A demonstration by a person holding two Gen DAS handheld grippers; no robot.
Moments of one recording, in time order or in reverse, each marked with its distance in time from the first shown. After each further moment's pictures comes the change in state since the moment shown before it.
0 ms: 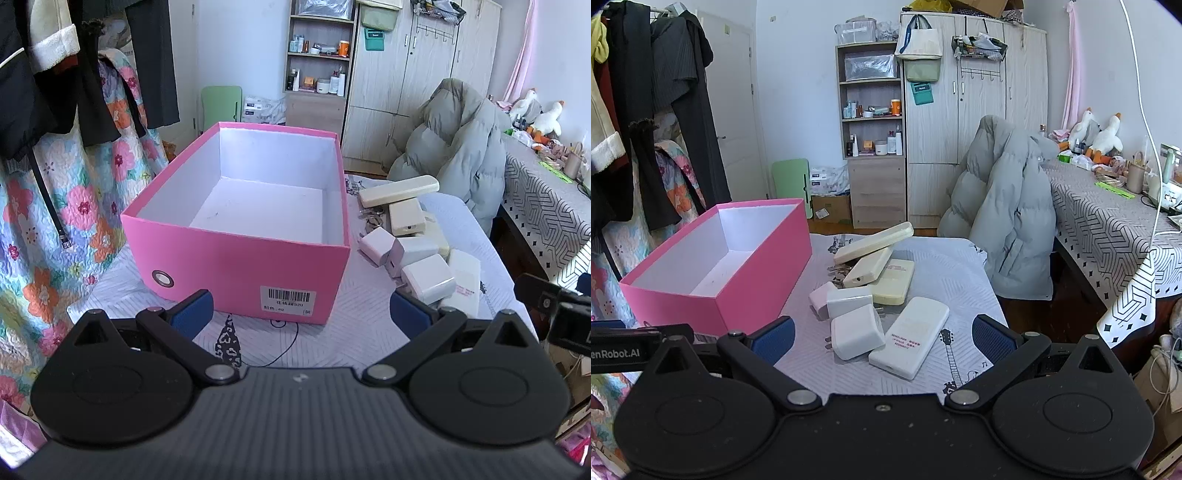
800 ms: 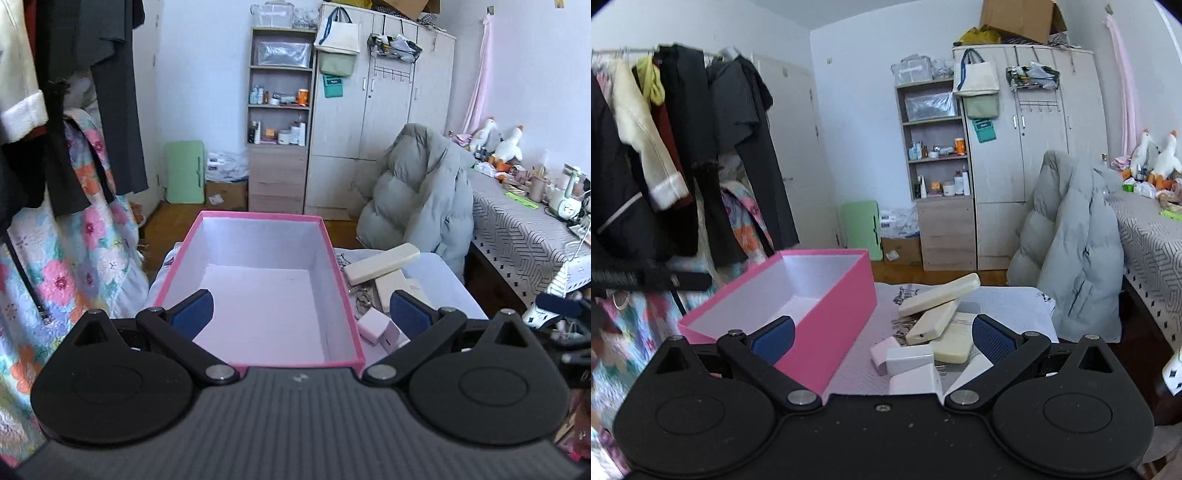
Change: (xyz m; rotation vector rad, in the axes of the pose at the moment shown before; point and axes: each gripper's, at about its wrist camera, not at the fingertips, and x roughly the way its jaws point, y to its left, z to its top) left arm -0.012 0.046 0.078 0.083 -0.147 -0.136; right arm 0.017 -0.008 0.023 -0.022 -0.134 0.260
